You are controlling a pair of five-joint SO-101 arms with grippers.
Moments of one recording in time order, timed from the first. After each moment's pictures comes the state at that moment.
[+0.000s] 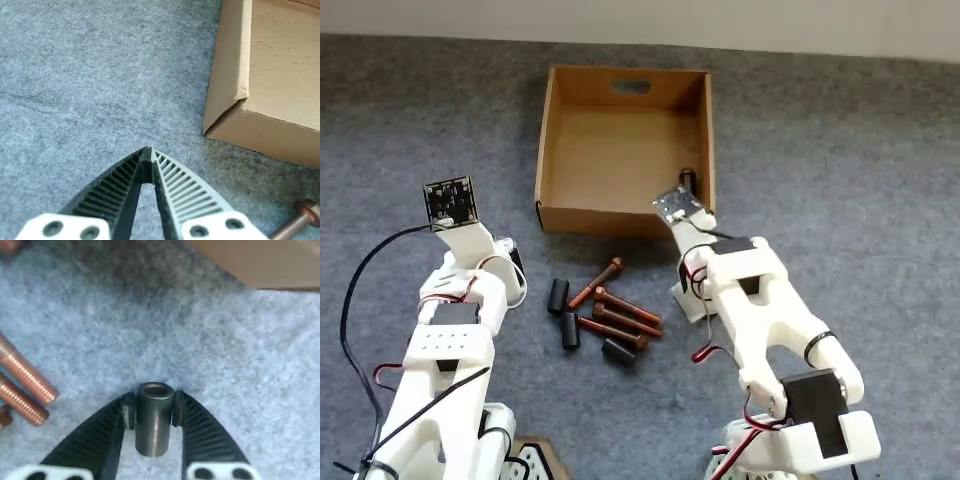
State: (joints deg) left arm -9.1 -42.1 74.4 17.8 11.9; right arm -18.7 -4.4 43.6 49.3 21.1
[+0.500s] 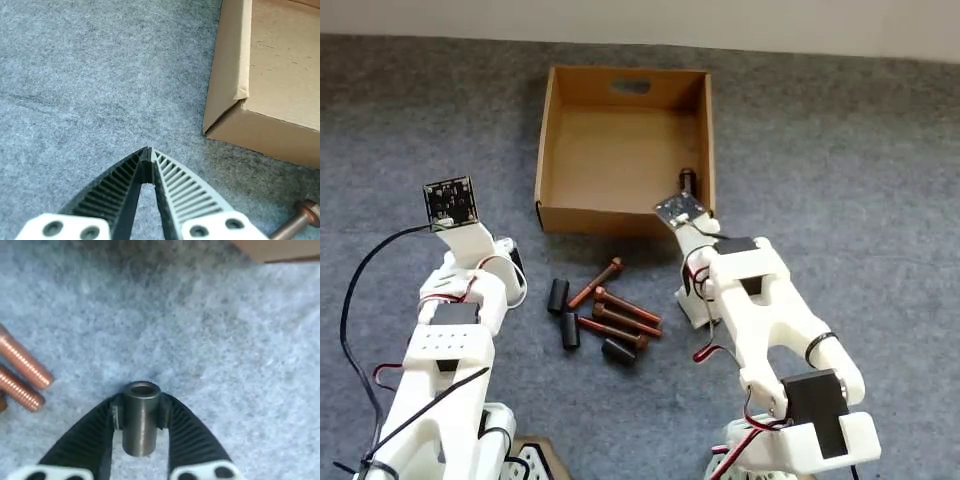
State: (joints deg) left arm -9.1 -42.1 74.4 17.8 11.9; right arm -18.3 -4.4 43.8 51.6 21.1
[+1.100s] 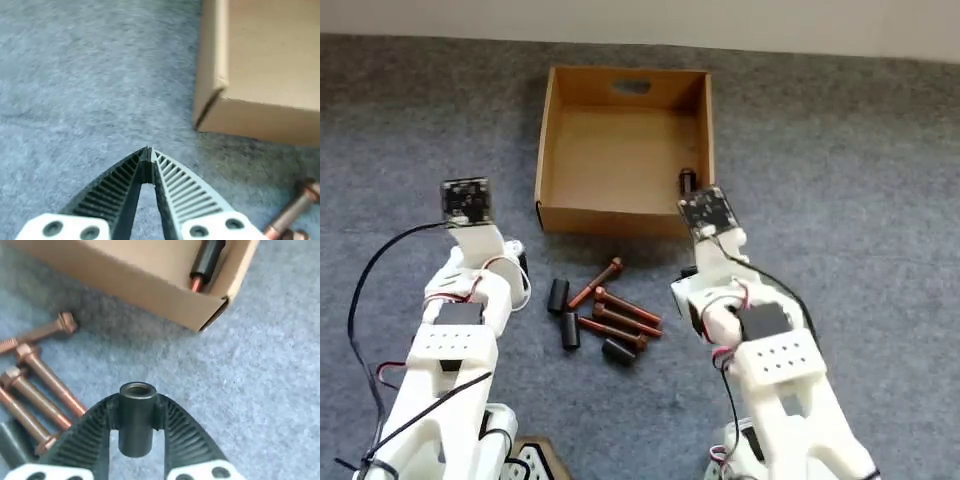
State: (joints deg) left arm -5.7 -42.1 74.1 18.9 3.4; right arm -21.5 -49.8 66.5 41.5 7.3
